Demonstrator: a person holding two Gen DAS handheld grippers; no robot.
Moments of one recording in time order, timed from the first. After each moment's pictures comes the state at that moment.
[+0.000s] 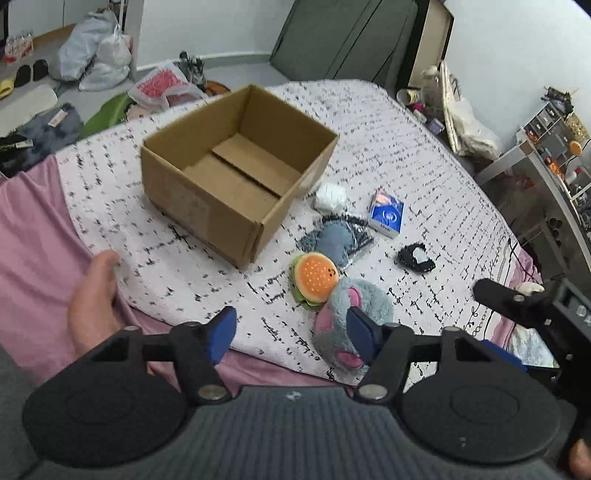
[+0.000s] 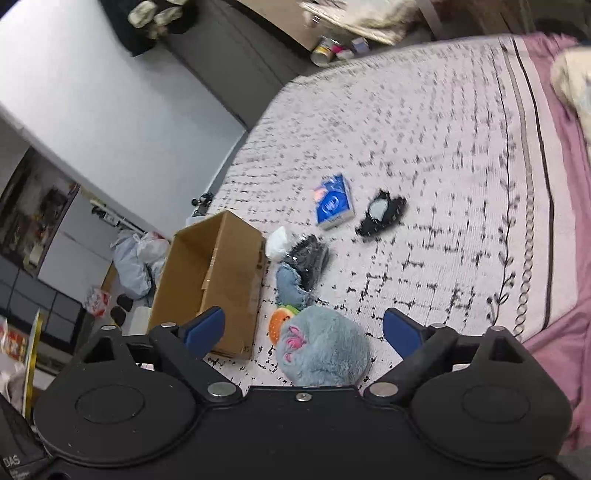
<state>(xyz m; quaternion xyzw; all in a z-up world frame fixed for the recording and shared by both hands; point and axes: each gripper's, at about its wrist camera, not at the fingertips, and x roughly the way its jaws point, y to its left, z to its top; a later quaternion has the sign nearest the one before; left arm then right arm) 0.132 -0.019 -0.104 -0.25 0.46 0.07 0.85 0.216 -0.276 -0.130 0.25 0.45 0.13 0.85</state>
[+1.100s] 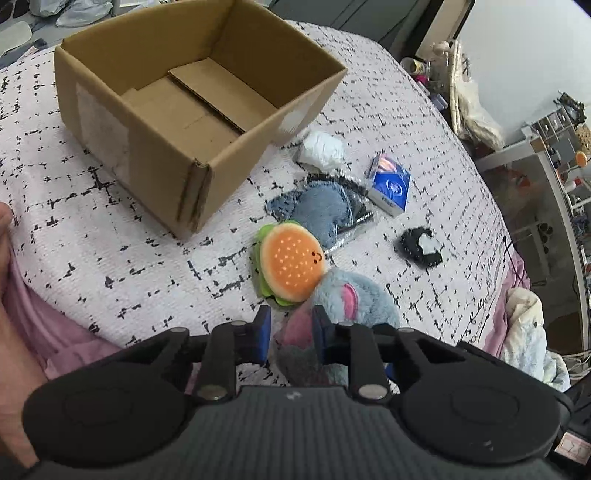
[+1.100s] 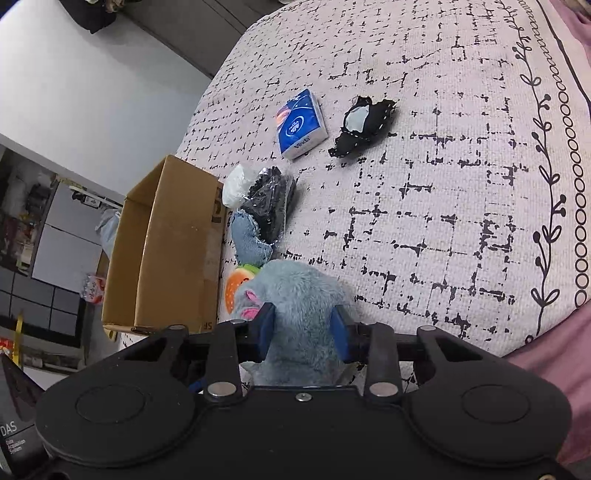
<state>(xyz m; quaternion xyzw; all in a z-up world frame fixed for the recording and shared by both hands) 0.192 -0.029 -0.188 -0.33 0.49 0.03 0.81 0.247 -0.256 -0.216 0.28 0.51 0.12 0.80</state>
